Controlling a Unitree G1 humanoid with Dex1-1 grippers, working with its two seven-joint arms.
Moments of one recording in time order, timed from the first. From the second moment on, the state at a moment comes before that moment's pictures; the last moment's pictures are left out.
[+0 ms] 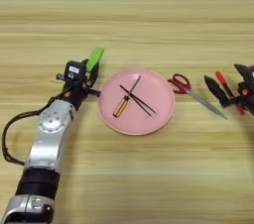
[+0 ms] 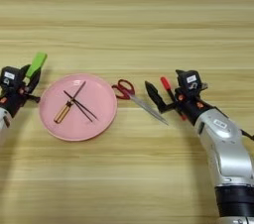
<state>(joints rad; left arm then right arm) -0.17 0.18 0.02 0.21 -0.09 -0.06 -0.29 -0.12 -0.35 -0.11 0.04 0.24 0.17 0.50</state>
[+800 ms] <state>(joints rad) -0.04 0.21 -0.21 -0.04 -0.09 0.17 -0.46 -0.13 -0.35 -0.12 0.05 0.24 0.16 0.48</state>
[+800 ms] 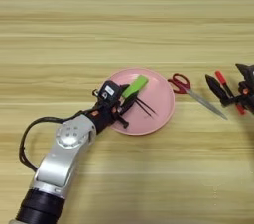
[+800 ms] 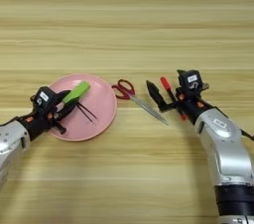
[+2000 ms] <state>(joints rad) -0.04 0.23 -0.20 -0.07 -0.09 0.21 -0.47 -0.19 -0.34 -0.15 0.19 0.19 0.04 0.37</state>
